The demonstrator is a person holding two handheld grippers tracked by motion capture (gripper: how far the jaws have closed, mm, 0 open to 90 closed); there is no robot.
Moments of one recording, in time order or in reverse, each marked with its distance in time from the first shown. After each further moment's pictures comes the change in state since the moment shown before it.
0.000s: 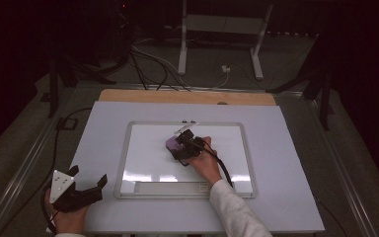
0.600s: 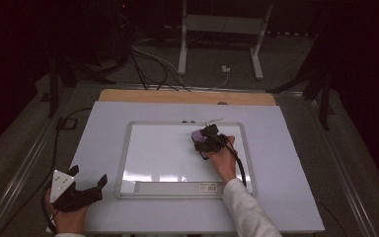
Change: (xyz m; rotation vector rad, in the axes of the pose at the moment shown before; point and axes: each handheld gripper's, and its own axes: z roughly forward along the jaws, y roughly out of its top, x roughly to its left) left arm 0.000 -0.001 0.001 0.001 -0.001 -0.003; right arm -0.057 -0.026 -0.022 -0.011 -0.178 0.200
